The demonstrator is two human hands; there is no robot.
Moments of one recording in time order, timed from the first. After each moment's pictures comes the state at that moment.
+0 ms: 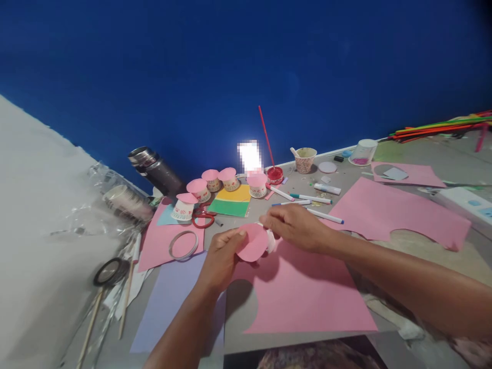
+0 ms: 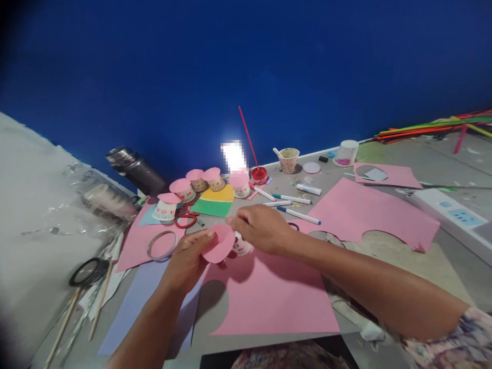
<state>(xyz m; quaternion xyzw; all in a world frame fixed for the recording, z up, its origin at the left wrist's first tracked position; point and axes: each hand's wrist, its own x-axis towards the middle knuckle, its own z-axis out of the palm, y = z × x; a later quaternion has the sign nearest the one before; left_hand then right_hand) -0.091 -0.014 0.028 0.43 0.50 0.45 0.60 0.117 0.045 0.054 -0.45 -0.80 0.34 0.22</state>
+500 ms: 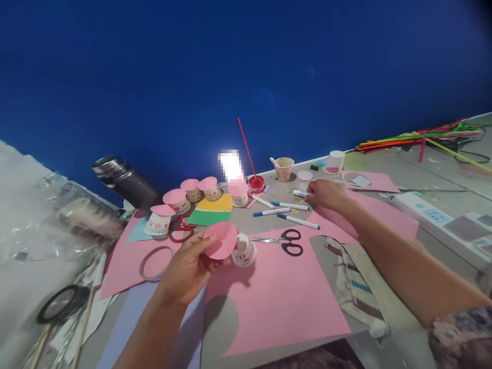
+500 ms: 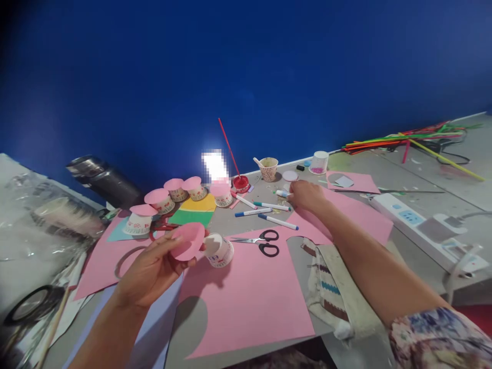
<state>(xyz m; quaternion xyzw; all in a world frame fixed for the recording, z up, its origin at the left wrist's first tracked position) -0.098 0.002 0.053 0.30 0.48 0.51 0.65 0.255 0.142 0.006 -0.73 -0.68 0.09 0.03</state>
